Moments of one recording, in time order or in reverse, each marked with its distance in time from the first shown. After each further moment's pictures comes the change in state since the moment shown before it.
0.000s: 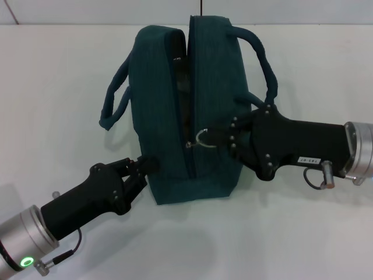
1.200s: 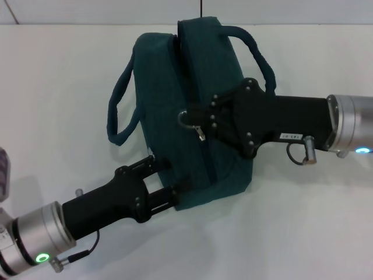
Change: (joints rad) left arm -0.060 -0.002 0.087 -0.011 0.012 0.013 -0.022; right arm 0.094 -0.001 -0.001 -0.013 0.004 0.025 -0.007
